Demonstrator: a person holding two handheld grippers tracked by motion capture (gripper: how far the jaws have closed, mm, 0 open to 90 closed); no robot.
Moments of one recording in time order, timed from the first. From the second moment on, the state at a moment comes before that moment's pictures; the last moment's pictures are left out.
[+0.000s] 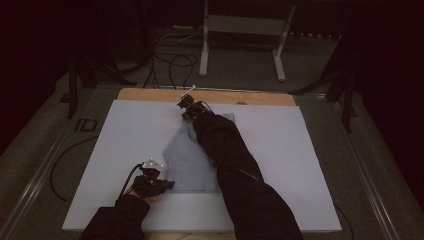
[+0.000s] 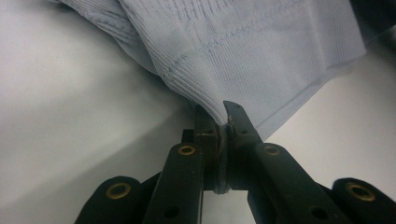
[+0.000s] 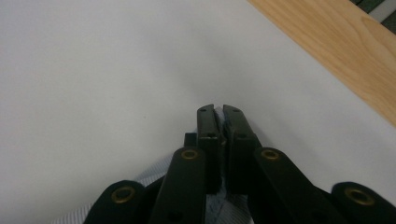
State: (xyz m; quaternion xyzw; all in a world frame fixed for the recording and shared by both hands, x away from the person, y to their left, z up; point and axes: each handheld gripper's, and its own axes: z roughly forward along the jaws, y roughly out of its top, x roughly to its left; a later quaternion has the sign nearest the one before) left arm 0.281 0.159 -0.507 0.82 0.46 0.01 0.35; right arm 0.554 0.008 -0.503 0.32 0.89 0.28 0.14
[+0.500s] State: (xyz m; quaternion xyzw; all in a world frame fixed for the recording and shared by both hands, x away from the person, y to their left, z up) left arm 0.279 0.145 -0.480 0.83 0.42 0.03 0.36; right arm 0.547 -0.007 -0.465 0.31 0.89 0.31 0.15
